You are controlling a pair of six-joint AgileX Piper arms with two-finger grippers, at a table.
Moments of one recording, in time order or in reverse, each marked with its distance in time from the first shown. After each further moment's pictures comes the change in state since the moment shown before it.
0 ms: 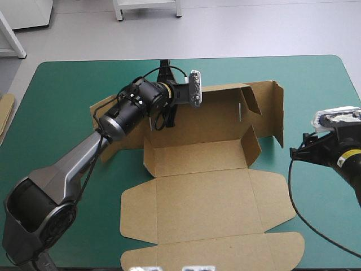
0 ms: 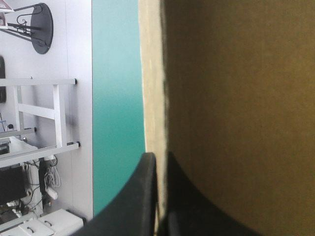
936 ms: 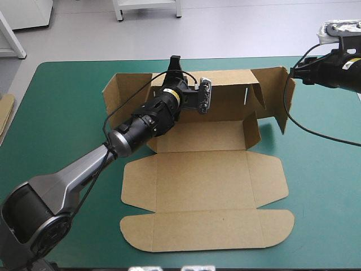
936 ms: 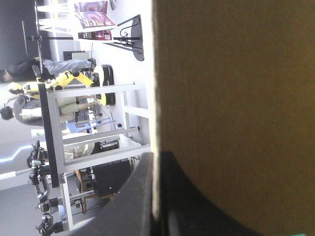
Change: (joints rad) left arm -0.085 -0.047 0.161 0.589 -0.269 -0.373; right arm -0.207 0.522 -0.682 0.370 0.157 -0.255
